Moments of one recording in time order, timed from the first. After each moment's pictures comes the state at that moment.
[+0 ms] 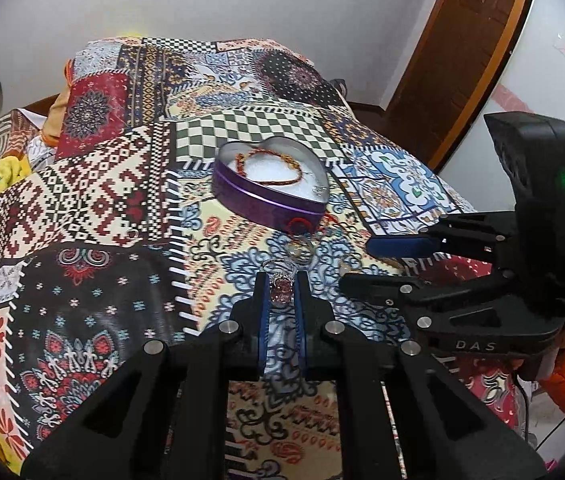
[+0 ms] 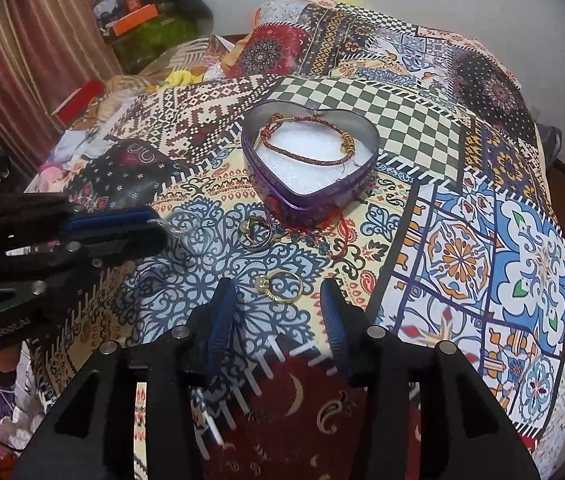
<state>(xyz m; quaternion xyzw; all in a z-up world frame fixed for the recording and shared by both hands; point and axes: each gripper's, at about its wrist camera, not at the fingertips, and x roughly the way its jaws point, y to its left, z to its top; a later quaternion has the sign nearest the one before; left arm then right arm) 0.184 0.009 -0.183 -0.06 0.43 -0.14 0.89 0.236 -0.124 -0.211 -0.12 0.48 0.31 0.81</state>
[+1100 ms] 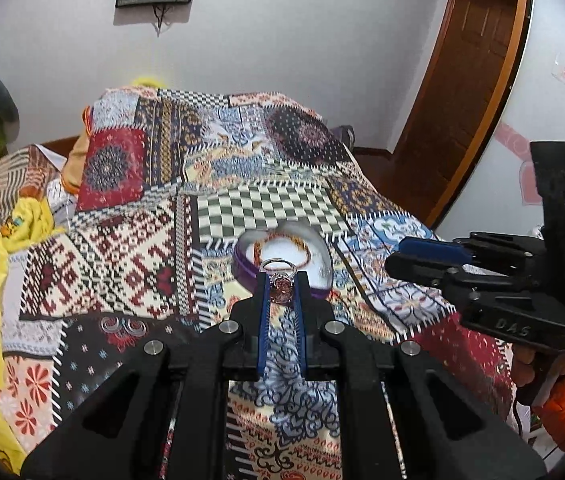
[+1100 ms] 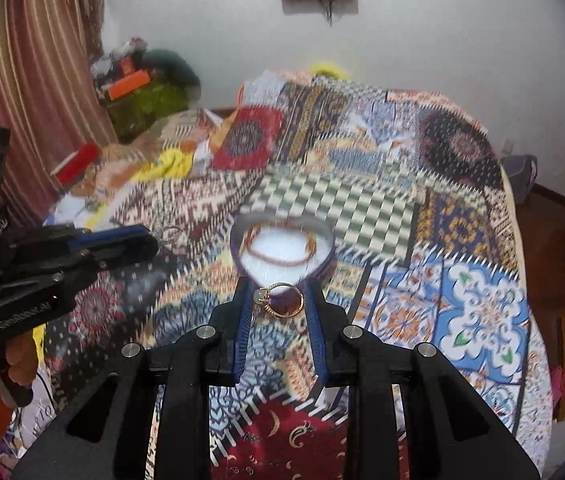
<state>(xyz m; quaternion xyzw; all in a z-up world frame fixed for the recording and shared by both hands) 0.190 0.020 -0.127 -0.07 0.36 -0.12 0.92 0.236 -0.144 -0.144 -0.07 0.38 0.30 0.87</state>
